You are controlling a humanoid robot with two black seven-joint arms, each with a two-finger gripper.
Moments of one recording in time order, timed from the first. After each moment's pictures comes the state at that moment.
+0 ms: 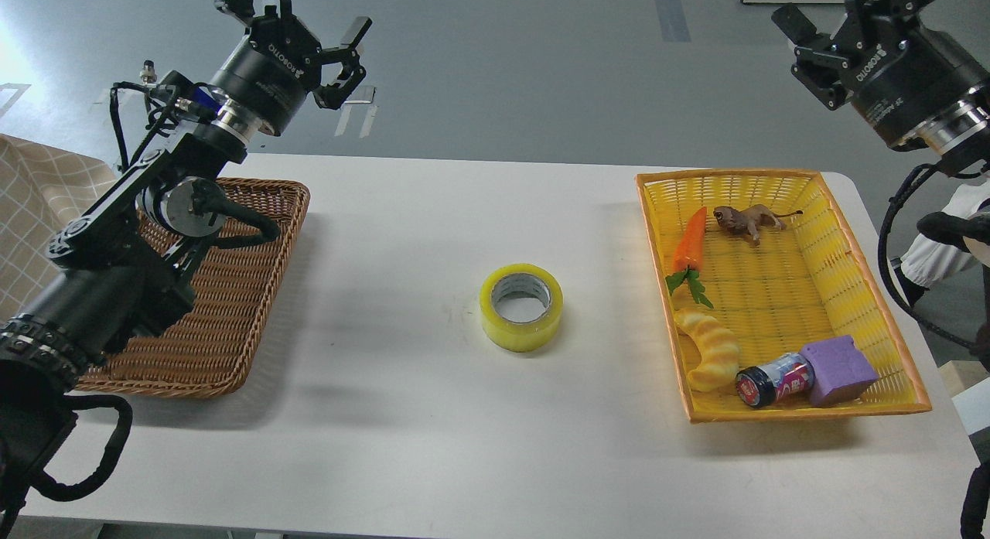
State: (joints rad) left arm -0.79 0.35 -0.98 -0.83 0.35 -0.49 -0.35; right arm 0.60 -0.29 1.52 1.21 -0.97 0.49 0.06
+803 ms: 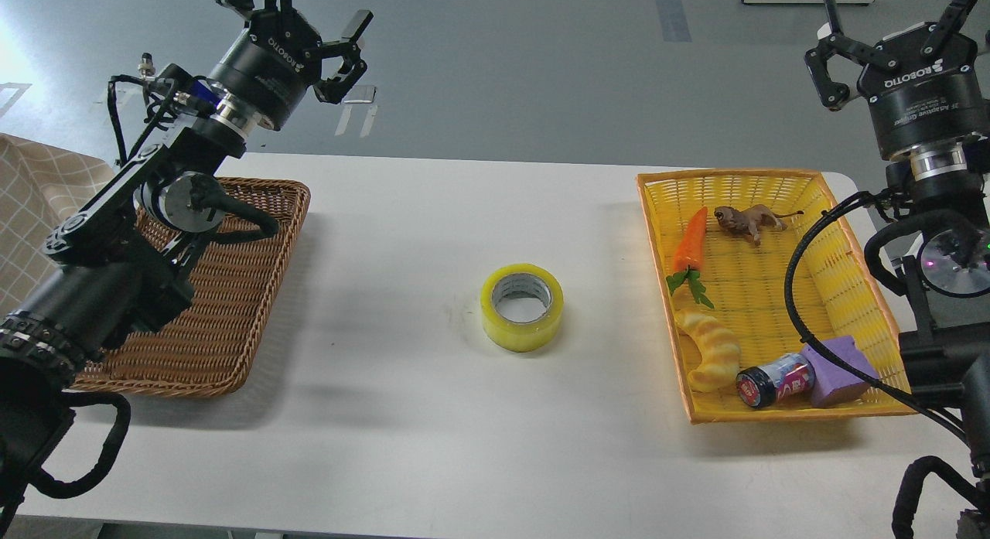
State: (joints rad) left arm -0.81 0.35 -0.98 -0.85 0.35 -0.49 -0.35; right arm 0.58 -0.16 1.58 1.03 -0.33 0.49 0.05
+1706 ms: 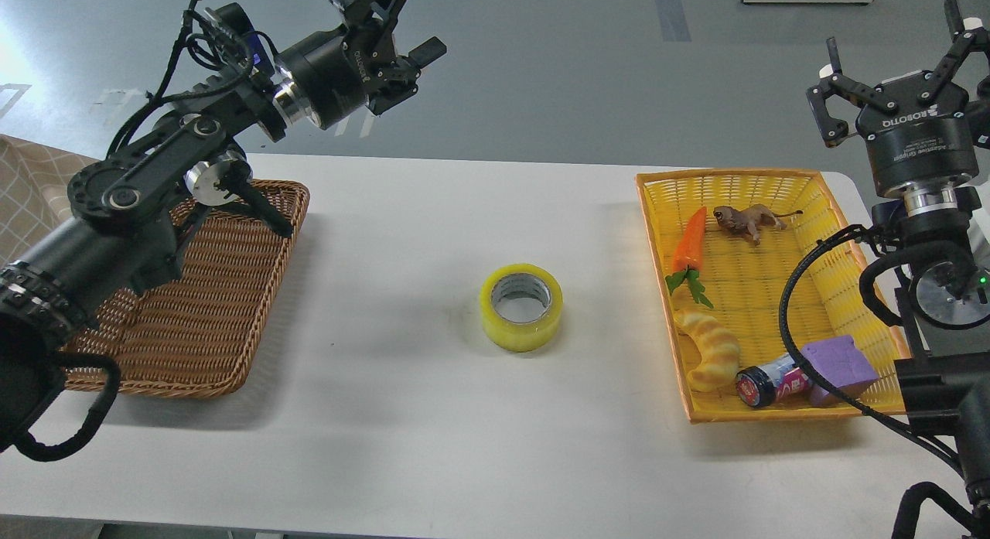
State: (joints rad) left arm -0.95 0.38 -0.77 -0.88 0.85 -0.49 -0.35; right arm 0.51 -0.14 1.59 1.00 -0.21 0.49 0.05
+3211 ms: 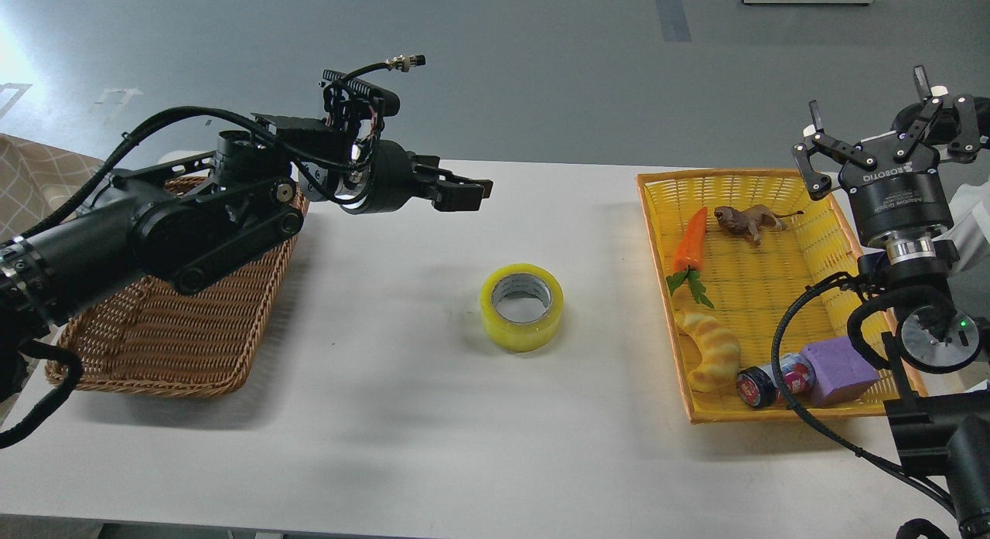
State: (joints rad) left arm -1.06 0.43 -0.38 -1.09 1.70 -0.42 -0.09; right arm 0.42 -0.13 1.58 0.99 -0.21 0.49 0.05
